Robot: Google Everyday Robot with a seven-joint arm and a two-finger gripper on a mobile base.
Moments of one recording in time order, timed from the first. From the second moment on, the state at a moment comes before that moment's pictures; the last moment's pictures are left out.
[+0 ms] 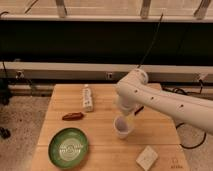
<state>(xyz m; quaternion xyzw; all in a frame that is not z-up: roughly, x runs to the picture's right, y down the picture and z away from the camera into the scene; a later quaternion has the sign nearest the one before) 0.080 0.129 0.729 -0.27 -0.11 -0.23 0.93</state>
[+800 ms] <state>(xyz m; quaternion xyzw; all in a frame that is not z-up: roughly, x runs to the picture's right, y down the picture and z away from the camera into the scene) 0.066 0.151 0.761 -0.30 -0.14 -0.23 0.92</state>
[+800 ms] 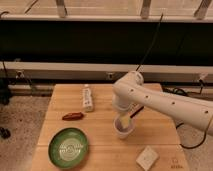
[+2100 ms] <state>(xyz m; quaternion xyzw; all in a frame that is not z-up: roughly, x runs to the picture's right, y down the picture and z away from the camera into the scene) 0.067 0.173 0.777 -0.31 -0.14 -0.24 0.91</state>
